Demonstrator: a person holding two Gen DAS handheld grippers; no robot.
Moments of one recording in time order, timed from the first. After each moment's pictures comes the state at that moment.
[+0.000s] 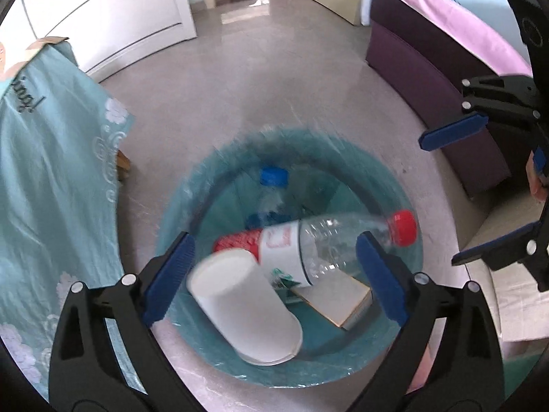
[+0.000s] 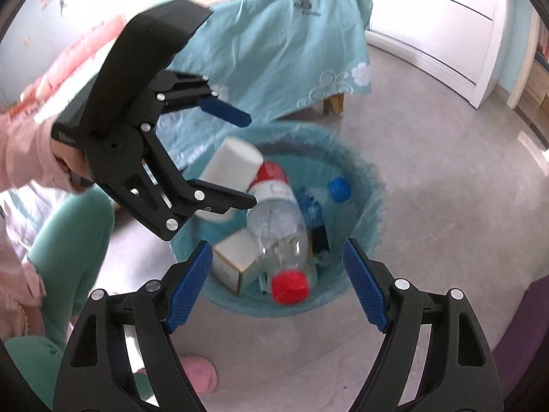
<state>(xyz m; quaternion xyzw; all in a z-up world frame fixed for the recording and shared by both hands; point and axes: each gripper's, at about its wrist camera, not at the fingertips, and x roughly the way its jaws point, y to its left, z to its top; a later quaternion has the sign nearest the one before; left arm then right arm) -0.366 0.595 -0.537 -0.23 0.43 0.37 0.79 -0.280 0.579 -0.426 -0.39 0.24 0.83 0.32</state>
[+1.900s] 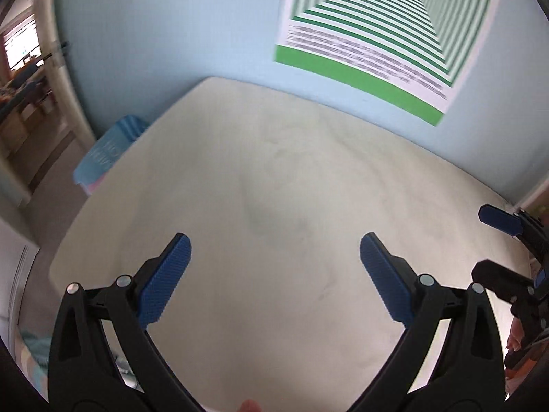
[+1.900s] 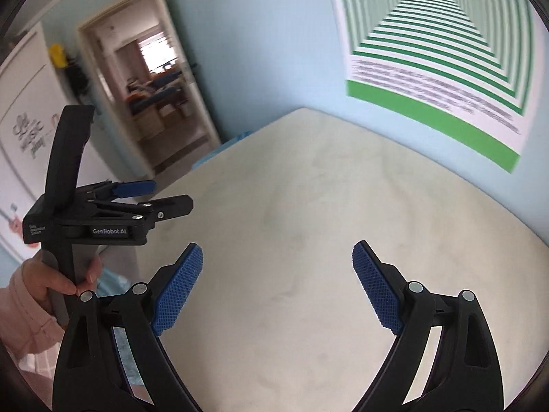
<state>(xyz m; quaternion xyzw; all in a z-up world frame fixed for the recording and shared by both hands) -0.015 0.106 0.057 -0.04 0.41 -0.01 0.91 -0.014 -0.099 0.119 0.00 0.39 0.31 0.87</state>
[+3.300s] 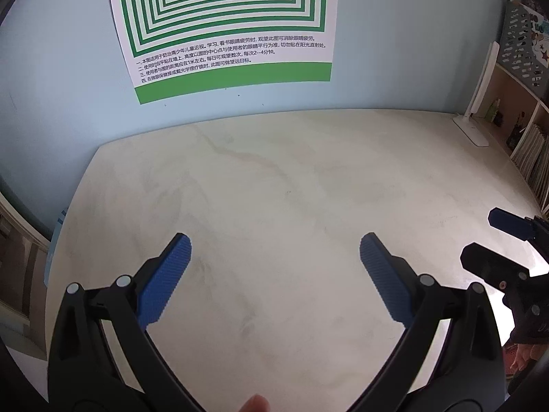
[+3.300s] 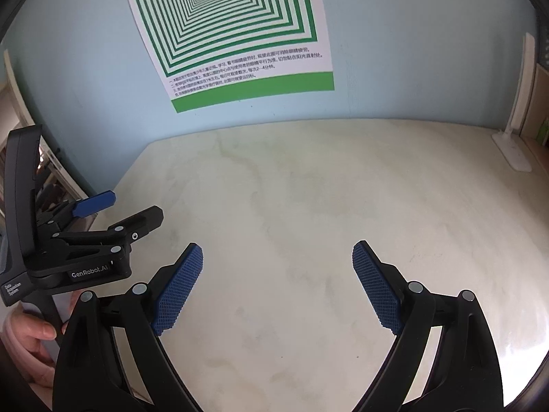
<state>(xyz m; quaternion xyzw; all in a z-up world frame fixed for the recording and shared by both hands) -0.017 -0.030 0.033 0.12 0.37 -0.16 0.91 -0.092 -0.201 0.073 0.14 0.40 0.03 0.90</state>
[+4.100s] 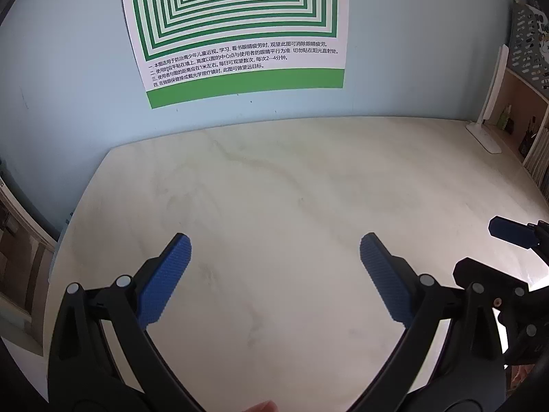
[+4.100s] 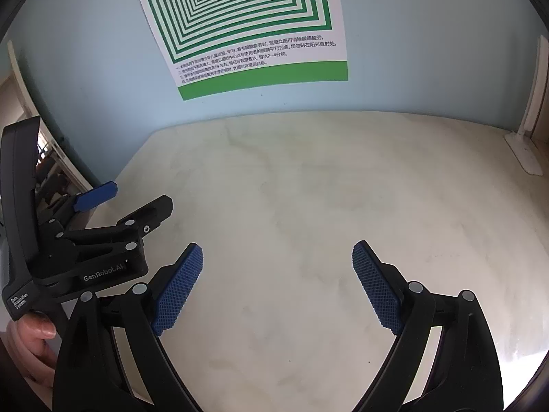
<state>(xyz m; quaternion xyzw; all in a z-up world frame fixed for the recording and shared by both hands) -0.016 -0.024 0.019 0.12 0.34 -0.14 0.92 -0.087 -0.190 0.064 0.13 0.41 0.03 0.90</state>
